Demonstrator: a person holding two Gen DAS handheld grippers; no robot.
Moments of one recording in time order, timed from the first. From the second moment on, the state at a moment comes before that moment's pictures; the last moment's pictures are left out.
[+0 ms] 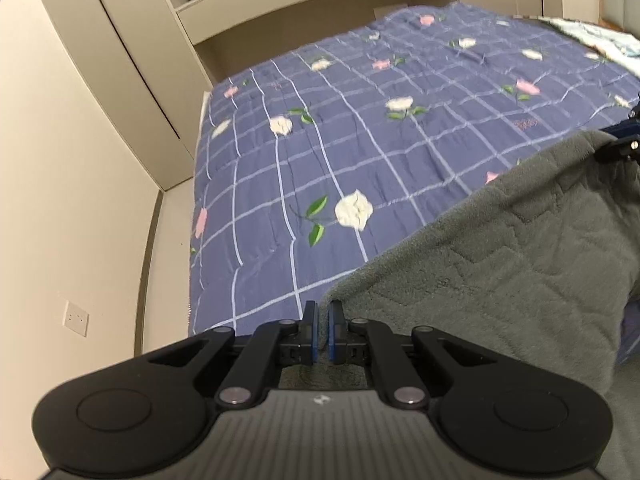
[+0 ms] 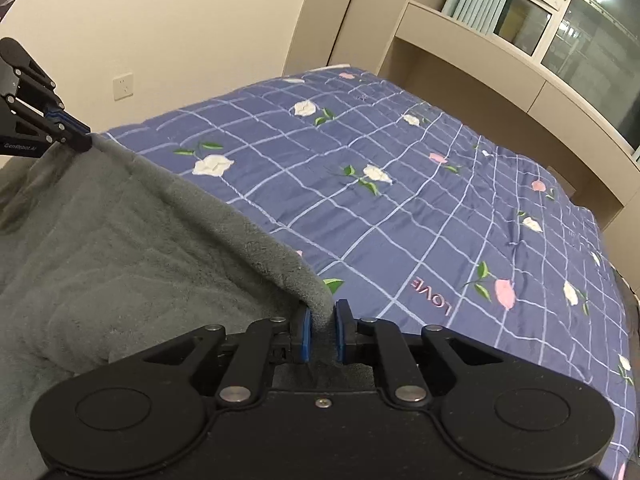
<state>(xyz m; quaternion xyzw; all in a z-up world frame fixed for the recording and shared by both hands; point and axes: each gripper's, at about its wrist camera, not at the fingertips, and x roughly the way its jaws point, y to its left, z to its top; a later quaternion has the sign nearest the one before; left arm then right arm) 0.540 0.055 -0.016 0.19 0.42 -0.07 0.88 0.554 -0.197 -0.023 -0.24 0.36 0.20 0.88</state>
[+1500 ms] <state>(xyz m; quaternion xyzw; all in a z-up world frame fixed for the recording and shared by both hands) 0.182 0.026 -0.044 0.28 0.30 -0.11 0.91 0.179 -0.215 -0.041 -0.24 0.27 0.15 0.92</state>
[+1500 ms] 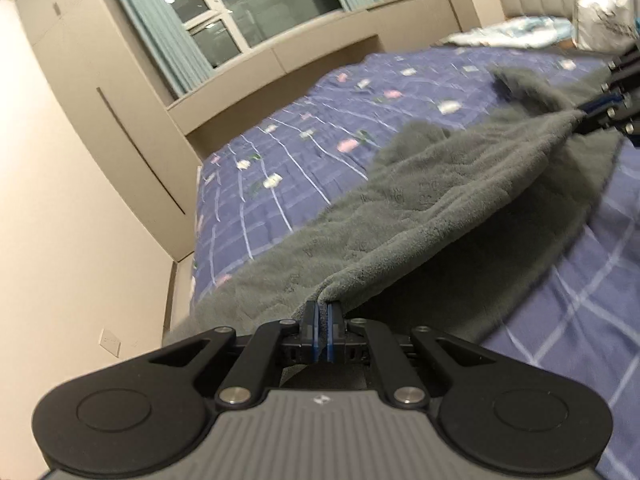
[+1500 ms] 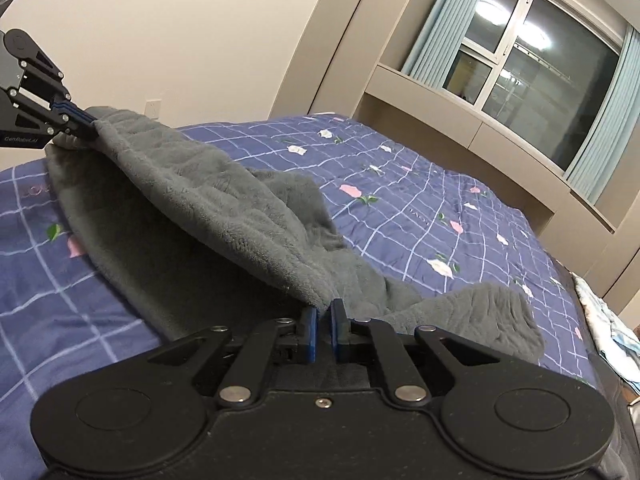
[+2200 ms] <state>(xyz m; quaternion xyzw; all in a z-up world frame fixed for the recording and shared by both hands) 0.164 -0.011 -0.060 0.20 0.35 -0.11 0.91 0.150 -0.256 -0.062 -0.12 0.30 0.12 0.94</state>
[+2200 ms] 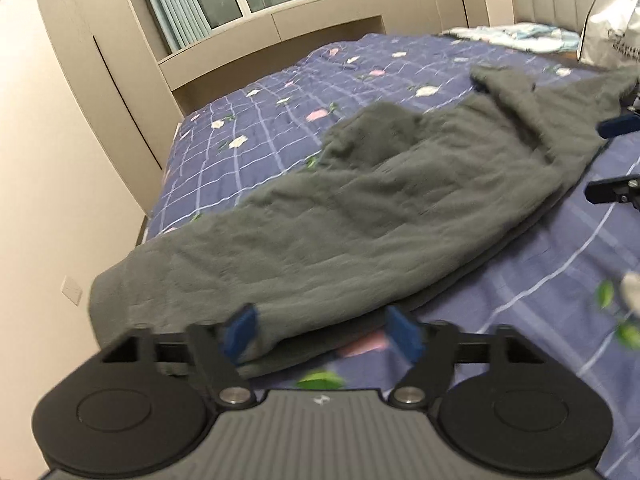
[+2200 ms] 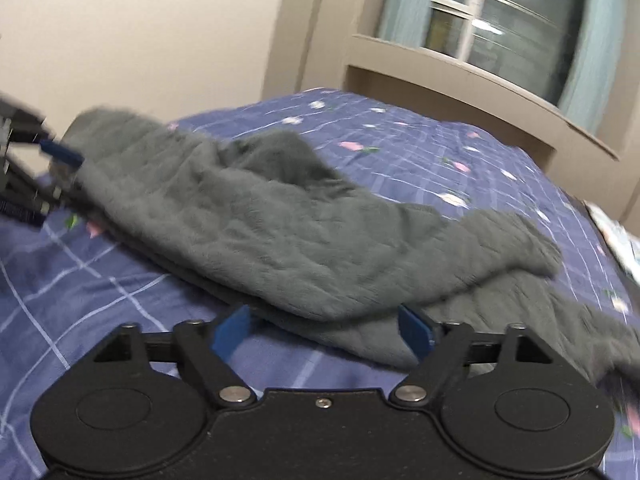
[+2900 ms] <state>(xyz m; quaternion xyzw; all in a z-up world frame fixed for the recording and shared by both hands) 0.248 -0.238 -0.065 0.14 0.35 -0.24 0.89 0.213 -0.607 -0.053 0.39 0.32 -0.14 0.85</state>
